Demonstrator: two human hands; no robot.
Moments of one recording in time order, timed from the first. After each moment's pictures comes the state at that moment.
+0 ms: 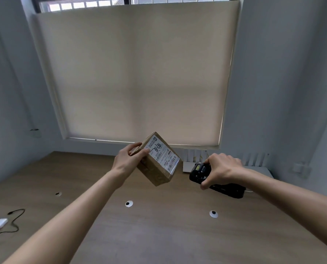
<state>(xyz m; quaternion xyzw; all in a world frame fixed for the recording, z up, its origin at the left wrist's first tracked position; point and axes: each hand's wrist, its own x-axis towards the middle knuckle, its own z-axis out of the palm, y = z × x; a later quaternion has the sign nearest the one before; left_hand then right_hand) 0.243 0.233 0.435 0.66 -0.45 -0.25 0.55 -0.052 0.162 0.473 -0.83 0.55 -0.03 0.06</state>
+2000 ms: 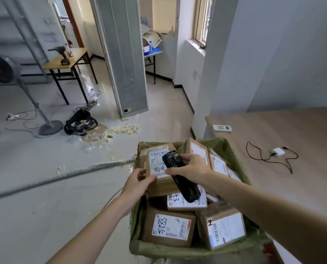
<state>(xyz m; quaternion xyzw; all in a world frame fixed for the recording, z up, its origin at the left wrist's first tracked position) 0.695 1.038 0.158 0.75 0.21 -0.10 0.62 0.747 0.837 0.213 -0.86 0.01 0.21 0.47</state>
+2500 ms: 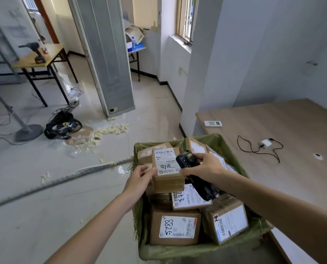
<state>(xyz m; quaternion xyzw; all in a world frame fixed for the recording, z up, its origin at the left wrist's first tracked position) 0.724 1.059 0.155 0.79 0.18 -0.12 0.57 0.746 0.829 0.216 -0.90 0.09 0.16 0.39</state>
